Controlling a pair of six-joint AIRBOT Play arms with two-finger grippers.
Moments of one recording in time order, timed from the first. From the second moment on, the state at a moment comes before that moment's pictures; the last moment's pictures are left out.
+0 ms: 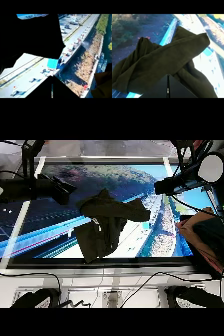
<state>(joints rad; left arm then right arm) -0.17 -1.06 1.44 0.99 -1.09 -0.97 0.38 -1.32 1.89 -1.77 1.58 1.67</state>
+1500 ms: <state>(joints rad) 0.19 -0.70 1.00 1.03 -1.26 -1.01 0.69 -1.32 1.14 -1.27 1.11 1.42</state>
